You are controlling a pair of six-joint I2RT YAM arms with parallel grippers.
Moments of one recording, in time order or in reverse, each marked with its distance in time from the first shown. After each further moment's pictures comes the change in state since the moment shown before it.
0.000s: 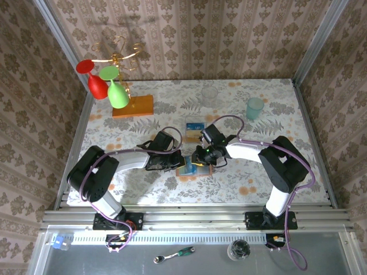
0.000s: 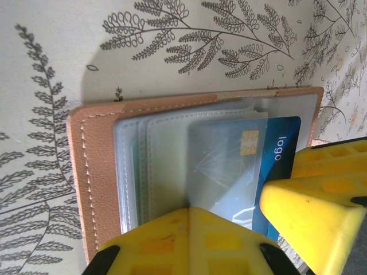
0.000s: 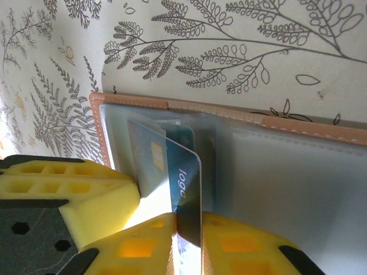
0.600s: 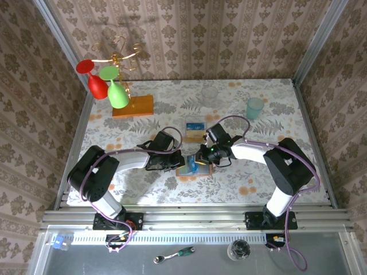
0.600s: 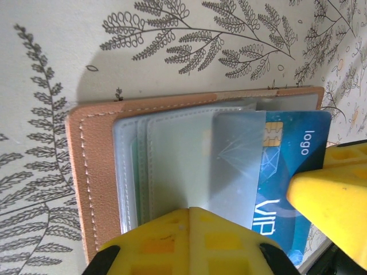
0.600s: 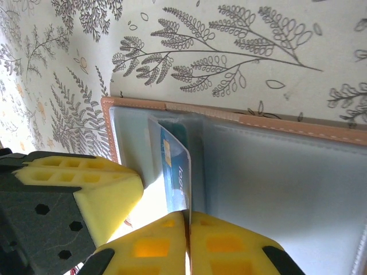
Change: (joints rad) left arm 0.000 0.003 0.001 0.000 0.000 0.000; right arm -0.053 -0.055 -0.058 0.037 -0.032 -0.001
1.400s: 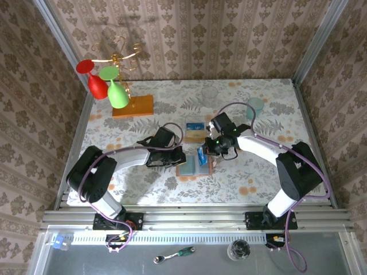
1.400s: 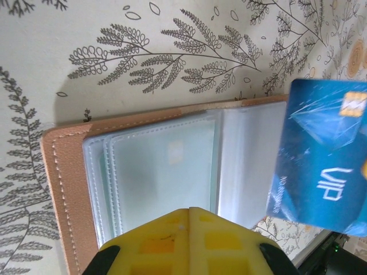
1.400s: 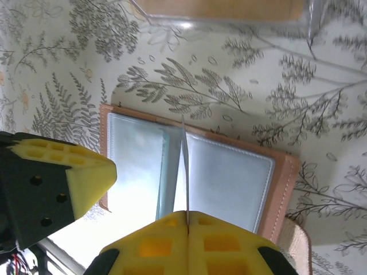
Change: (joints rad) left arm 0.004 -0.018 0.070 -0.084 -0.003 0.021; right arm -0.055 -0.075 0.177 -0.333 0.114 -0.341
